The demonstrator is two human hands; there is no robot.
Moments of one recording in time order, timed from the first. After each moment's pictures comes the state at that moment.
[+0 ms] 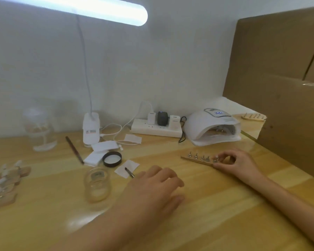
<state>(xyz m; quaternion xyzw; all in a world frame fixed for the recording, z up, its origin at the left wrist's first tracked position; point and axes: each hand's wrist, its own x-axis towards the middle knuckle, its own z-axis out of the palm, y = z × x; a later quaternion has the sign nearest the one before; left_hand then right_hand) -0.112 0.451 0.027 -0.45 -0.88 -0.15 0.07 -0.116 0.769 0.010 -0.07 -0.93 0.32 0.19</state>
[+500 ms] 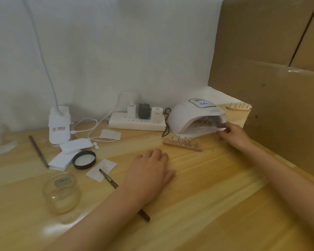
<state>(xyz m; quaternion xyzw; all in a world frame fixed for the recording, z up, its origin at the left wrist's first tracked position) -0.172 0.530 0.002 -0.39 -0.92 -0.02 0.08 -0.179 0.863 0.016 -0.20 -0.93 0.25 0.16</state>
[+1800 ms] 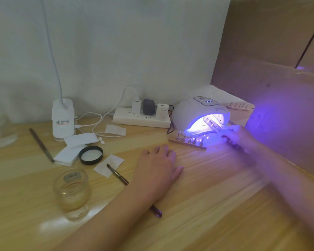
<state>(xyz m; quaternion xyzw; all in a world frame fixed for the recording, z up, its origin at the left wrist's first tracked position) -0.175 0.529 -0.003 -0.38 -0.92 -0.04 0.09 -0.172 0.832 0.027 -0.30 -0.87 0.37 0.13</state>
